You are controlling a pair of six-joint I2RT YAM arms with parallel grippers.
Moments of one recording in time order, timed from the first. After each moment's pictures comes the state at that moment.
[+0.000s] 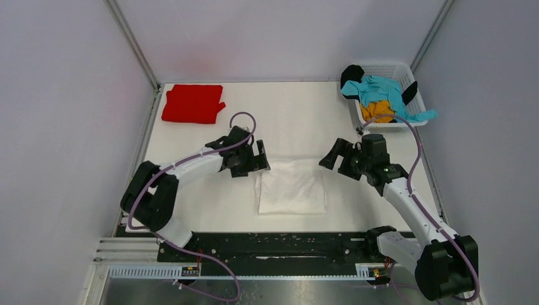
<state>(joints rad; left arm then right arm) -0.55 1.54 0.93 -0.36 0.12 -0.75 0.22 1.04 0.67 -0.36 -0.32 0.60</state>
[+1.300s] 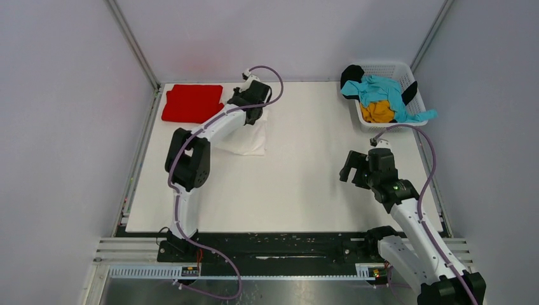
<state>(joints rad) -0.53 2.07 1.74 -0.57 -0.87 -0.11 0.21 0.78 0.59 -0.58 0.05 0.45</state>
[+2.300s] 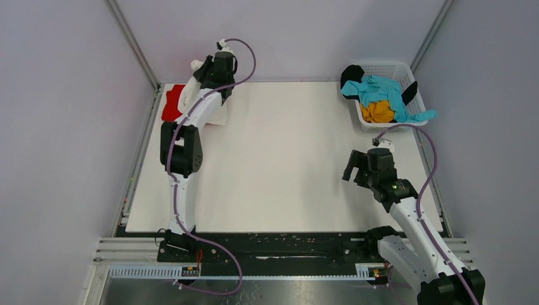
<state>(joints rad) -0.24 2.23 2.00 -0.13 -0.89 0.54 0.21 0.80 0.57 -0.56 0.15 0.45</state>
